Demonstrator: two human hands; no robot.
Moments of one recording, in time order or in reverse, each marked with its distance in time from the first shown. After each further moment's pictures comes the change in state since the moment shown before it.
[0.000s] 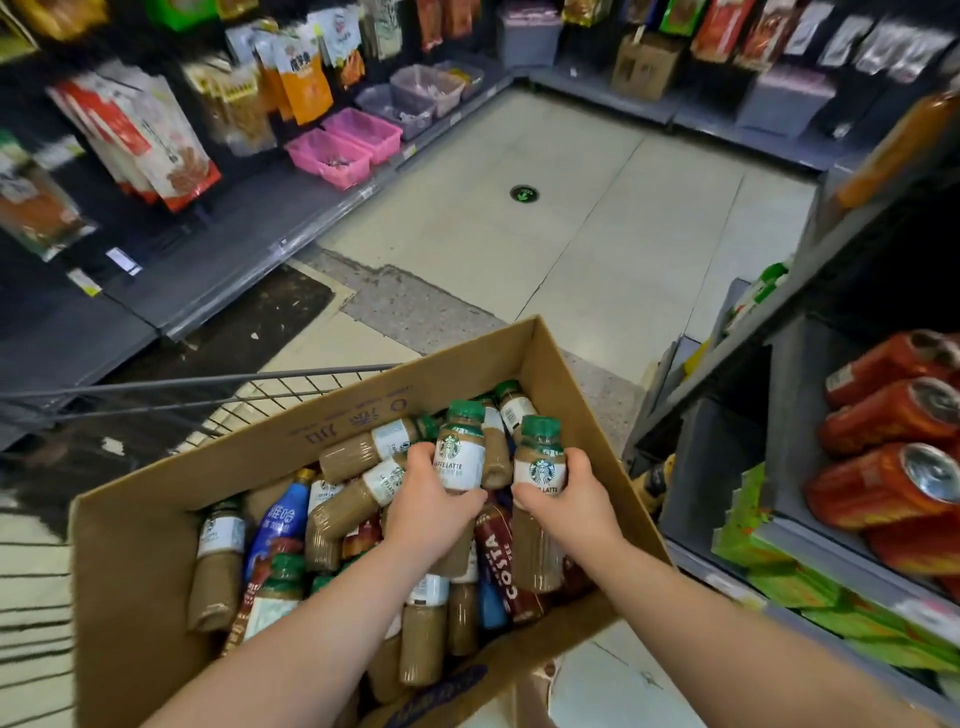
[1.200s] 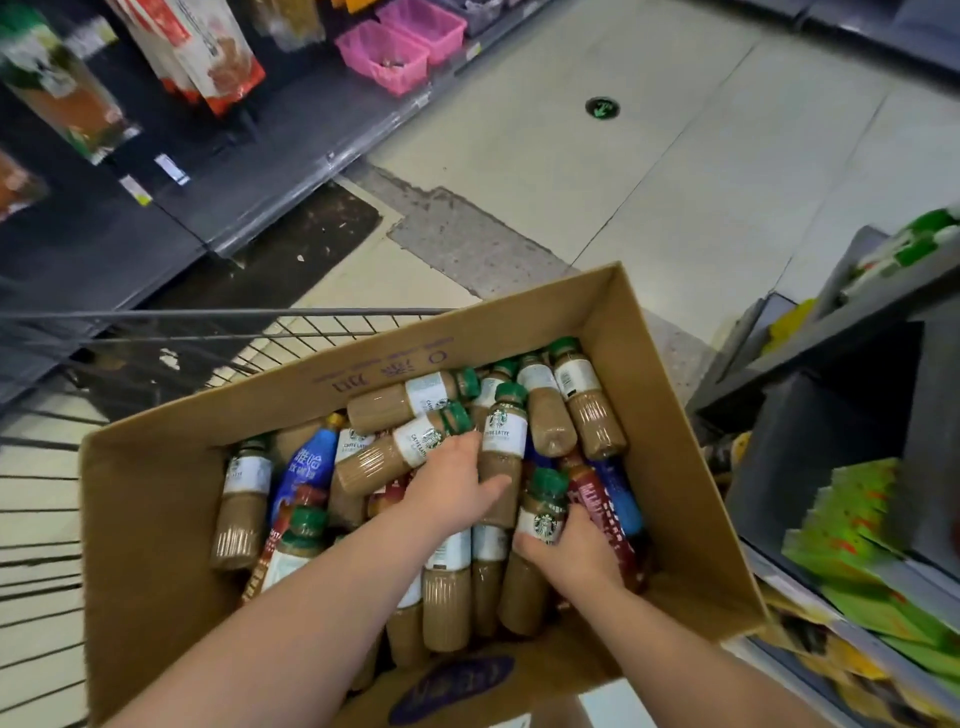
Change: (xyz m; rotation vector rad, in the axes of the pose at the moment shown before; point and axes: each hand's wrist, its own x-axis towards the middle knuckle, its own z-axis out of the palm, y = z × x) left_hand 0.048 -0.045 0.012 0.441 -0.248 0.009; right_hand 0.024 0.060 0.075 -0.331 -0.255 0.234
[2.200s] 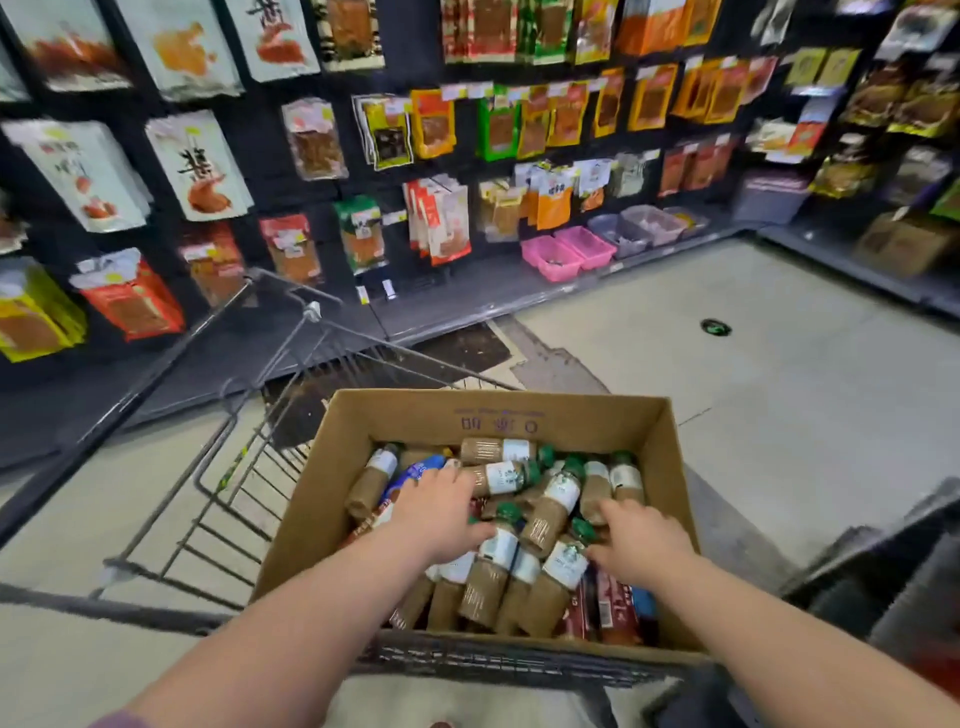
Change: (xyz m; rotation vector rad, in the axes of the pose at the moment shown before) left_hand -0.198 0.013 -0.047 0.375 0.343 -0.153; right_hand -0.103 -0.023 -0.116 -0.892 0.184 -0.775
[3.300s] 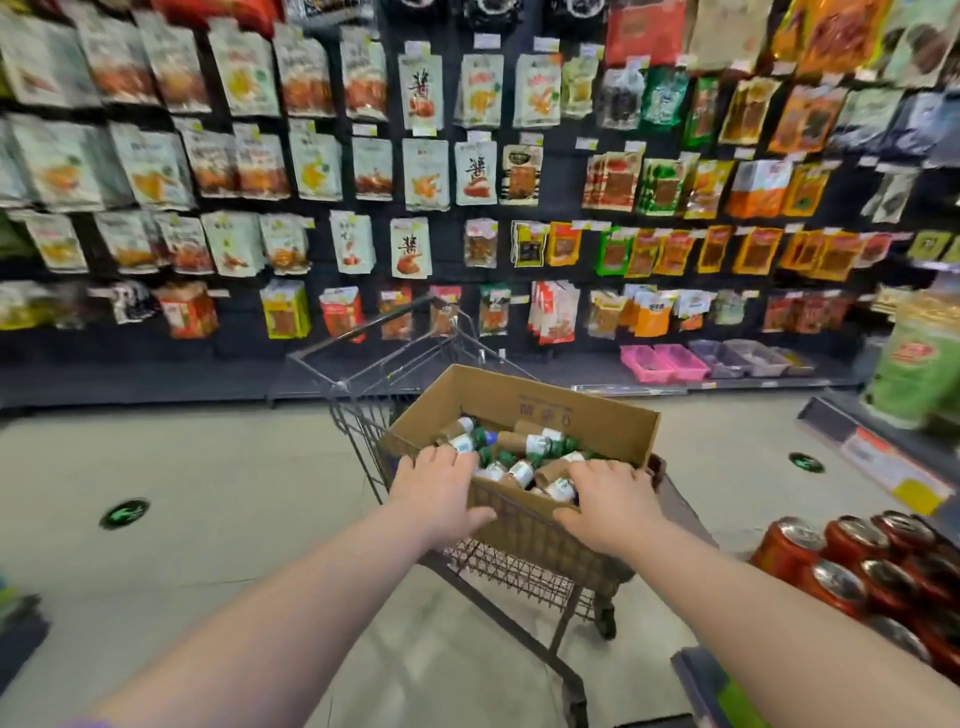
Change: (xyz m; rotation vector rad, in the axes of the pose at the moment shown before) left_hand -0.368 0.174 0.019 0.024 0.387 -0.320; right_hand -0.329 0.038 -0.016 -0.195 0.373 -0.454
